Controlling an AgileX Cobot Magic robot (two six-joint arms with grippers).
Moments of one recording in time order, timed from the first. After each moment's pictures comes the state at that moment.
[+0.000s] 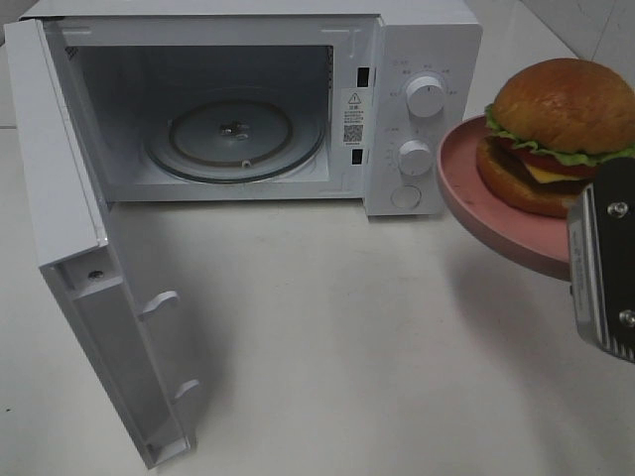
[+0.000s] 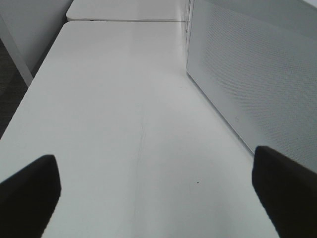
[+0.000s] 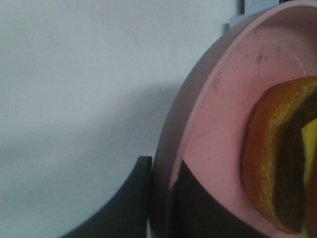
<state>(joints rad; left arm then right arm) 0.08 0.00 -0.50 -0.05 1.05 0.04 0.70 0.91 -0.56 -0.43 0.66 -0.59</state>
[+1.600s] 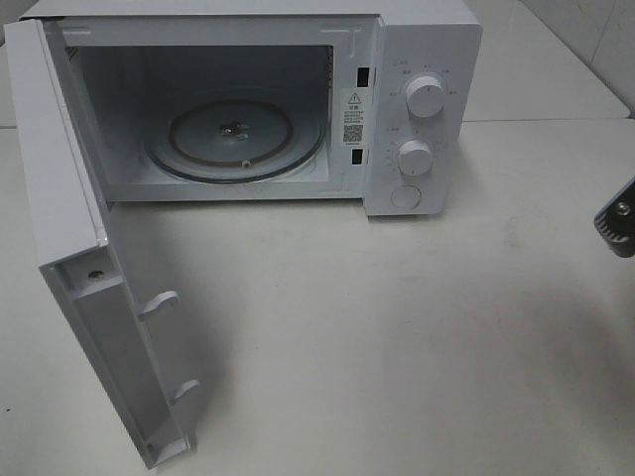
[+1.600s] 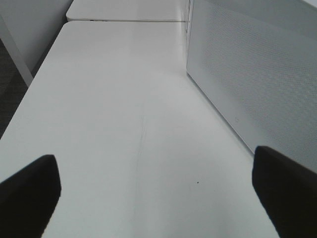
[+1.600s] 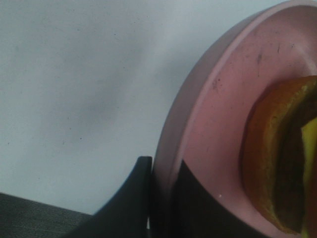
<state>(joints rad) 0.08 0.00 -0.50 -0.05 1.05 0.04 0.70 1.04 -0.56 -0.68 1.05 0.41</state>
